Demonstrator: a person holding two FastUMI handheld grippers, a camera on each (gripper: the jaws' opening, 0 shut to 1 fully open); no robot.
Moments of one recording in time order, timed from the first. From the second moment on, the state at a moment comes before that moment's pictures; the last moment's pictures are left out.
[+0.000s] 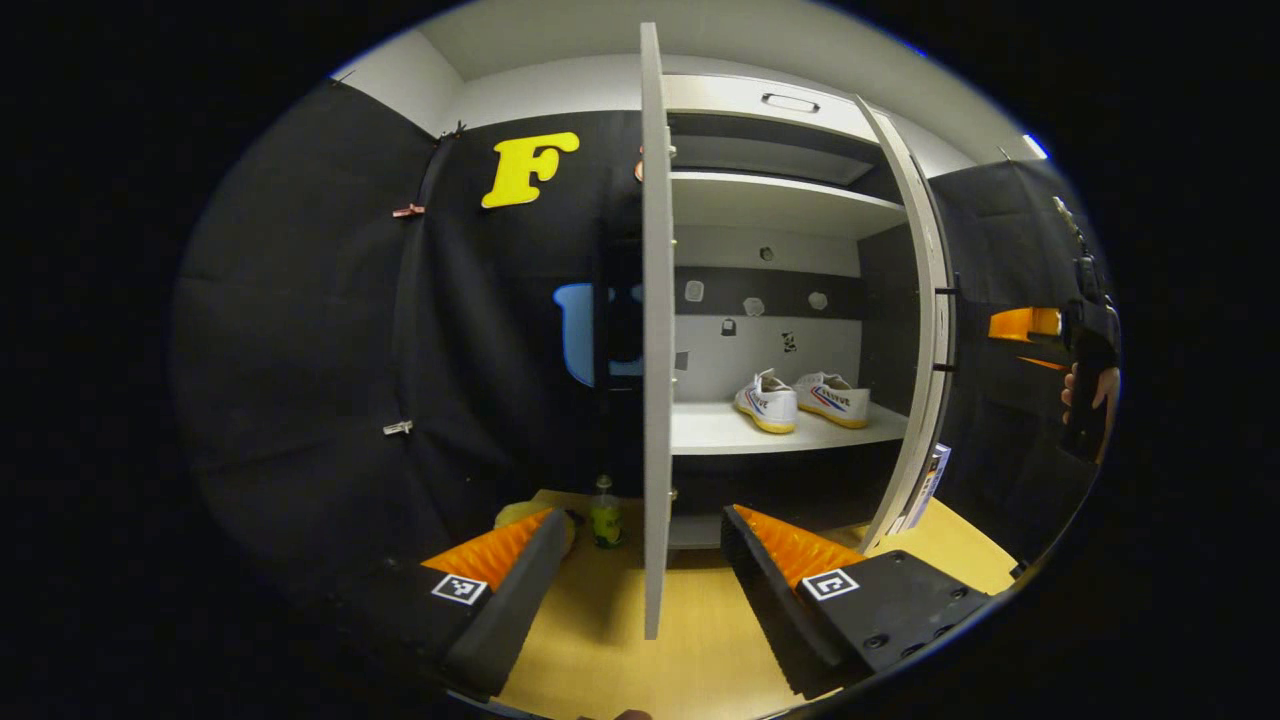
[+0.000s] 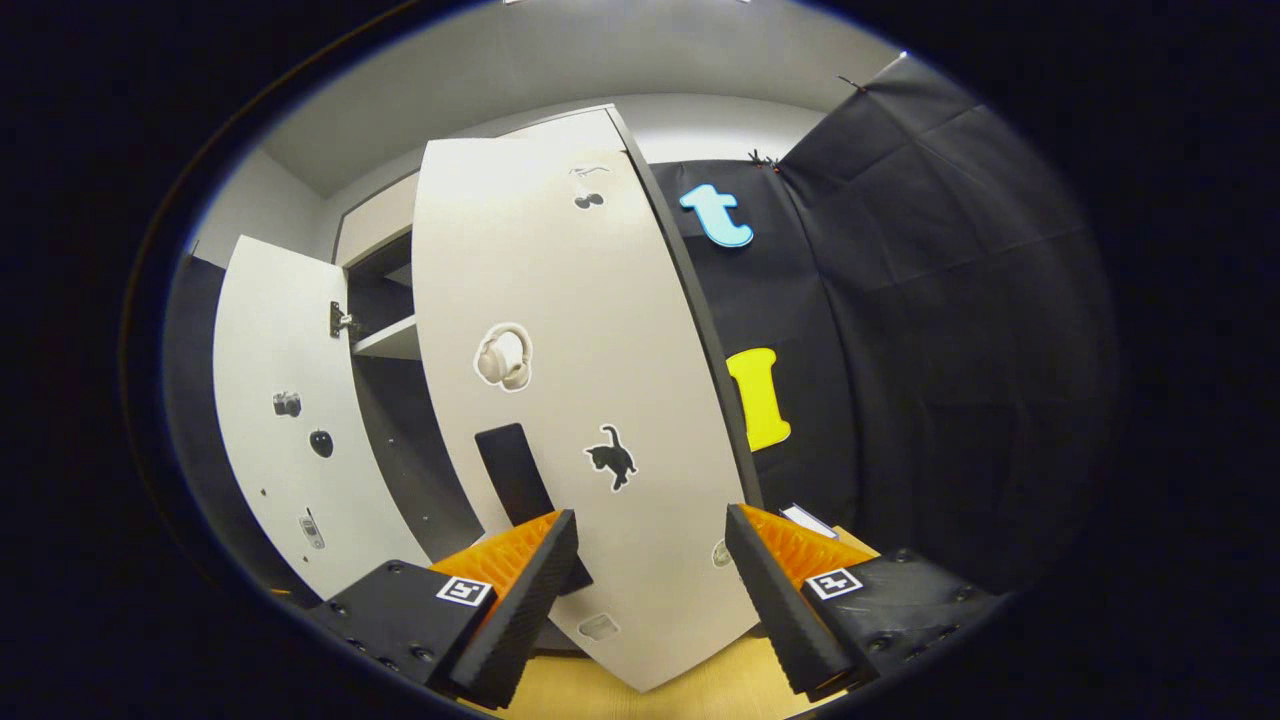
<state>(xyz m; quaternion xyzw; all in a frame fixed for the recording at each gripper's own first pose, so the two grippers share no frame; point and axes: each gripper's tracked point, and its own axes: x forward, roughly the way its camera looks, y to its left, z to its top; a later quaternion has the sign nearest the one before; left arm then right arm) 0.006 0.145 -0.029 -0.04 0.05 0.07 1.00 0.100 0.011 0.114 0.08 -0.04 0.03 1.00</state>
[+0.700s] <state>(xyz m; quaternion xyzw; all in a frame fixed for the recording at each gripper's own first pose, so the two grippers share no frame) 0.044 0.267 0.043 -0.12 -0.01 0.06 0.99 0.055 0.023 0.047 0.00 0.03 0.03 1.00</state>
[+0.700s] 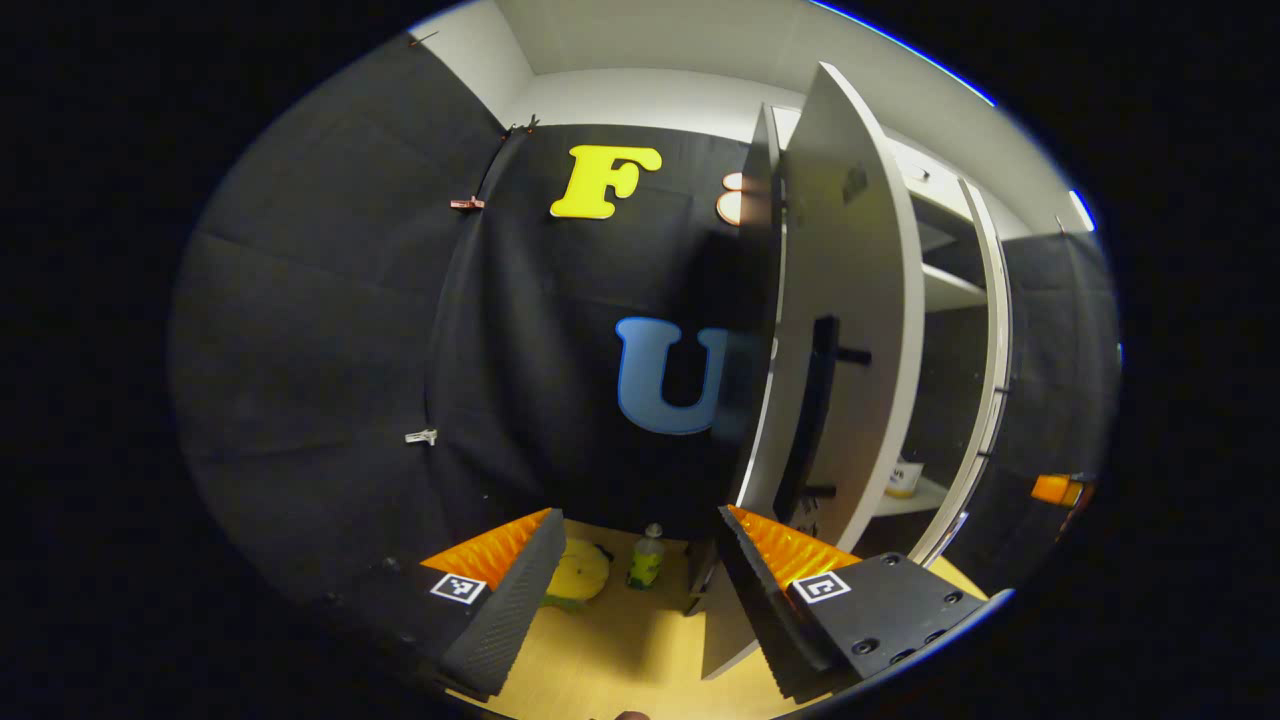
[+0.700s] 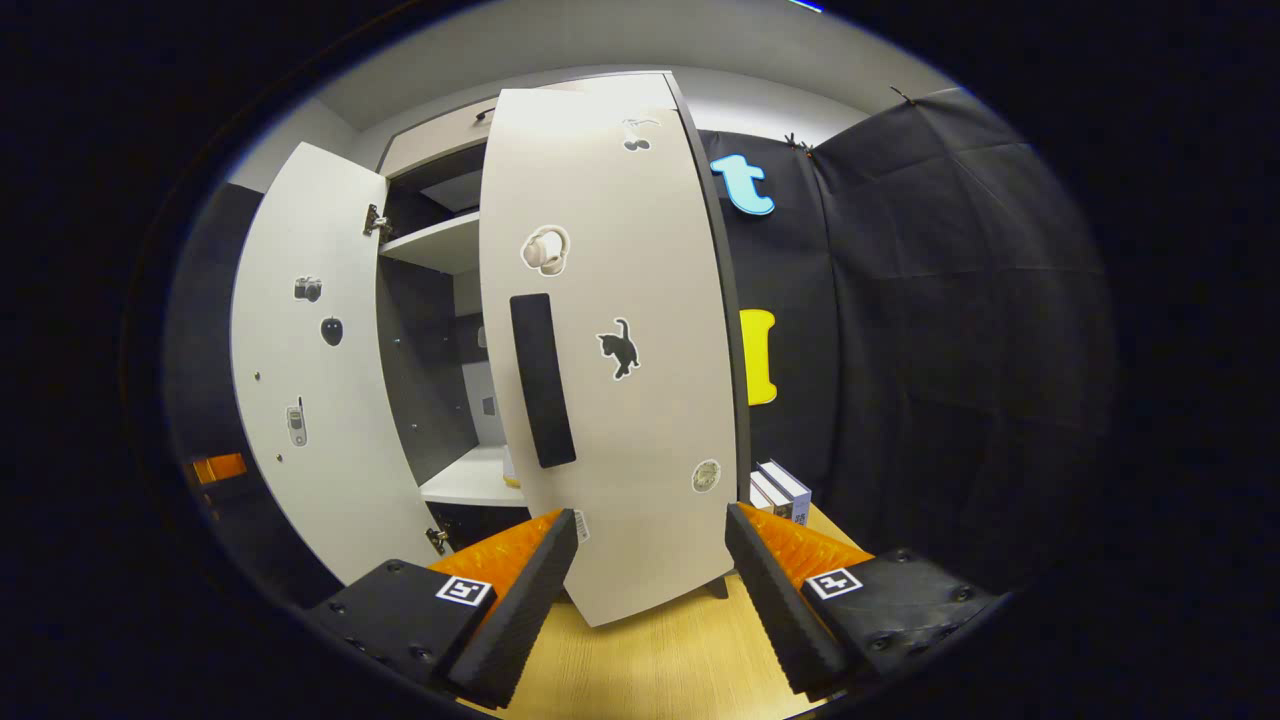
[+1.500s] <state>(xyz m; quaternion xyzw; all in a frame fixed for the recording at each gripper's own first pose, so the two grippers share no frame) 0.112 0.237 0.099 -0.07 0.02 -0.02 1.00 0.056 -0.005 0.032 0.04 0.06 0.04 1.00</state>
